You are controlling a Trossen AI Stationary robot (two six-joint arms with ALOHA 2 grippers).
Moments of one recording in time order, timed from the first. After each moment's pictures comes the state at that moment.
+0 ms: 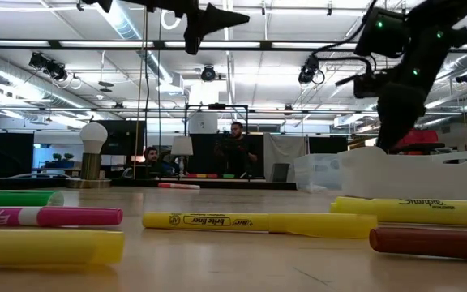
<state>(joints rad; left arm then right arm) -0.08 1.38 0.89 0.38 -0.12 -0.42 -0.19 1.09 0.62 -0.69 0.15 0.29</state>
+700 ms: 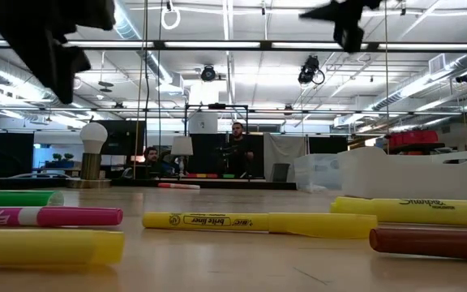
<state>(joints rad) -0.40 1.20 0.89 -0.83 -0.12 -0.62 0.13 1.08 0.82 -0.06 0.07 0.60</state>
